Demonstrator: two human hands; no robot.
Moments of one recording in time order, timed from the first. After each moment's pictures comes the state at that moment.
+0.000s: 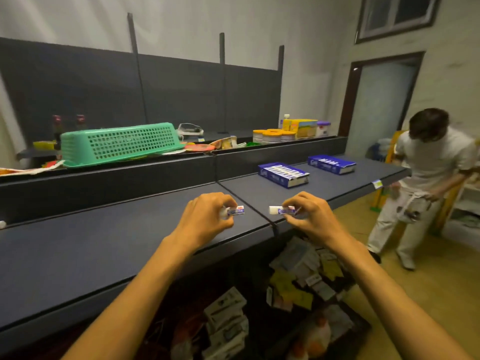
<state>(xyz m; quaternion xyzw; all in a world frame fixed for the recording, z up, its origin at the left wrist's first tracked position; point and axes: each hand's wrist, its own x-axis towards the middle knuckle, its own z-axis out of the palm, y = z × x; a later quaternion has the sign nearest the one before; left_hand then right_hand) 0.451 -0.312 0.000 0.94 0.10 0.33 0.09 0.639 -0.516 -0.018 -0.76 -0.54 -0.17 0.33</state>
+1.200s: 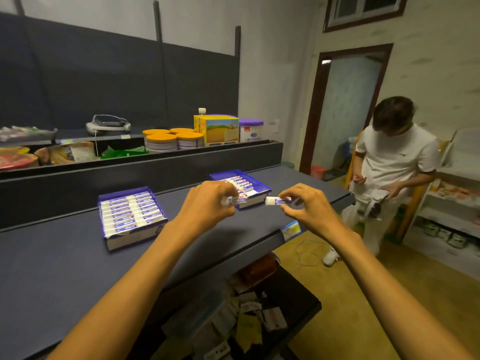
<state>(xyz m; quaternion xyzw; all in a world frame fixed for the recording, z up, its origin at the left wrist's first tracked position) 0.987 -0.426 0.015 0.95 0.10 0.29 0.09 1.163 -0.624 -0.009 -0.79 -0.50 -0.18 0.31</state>
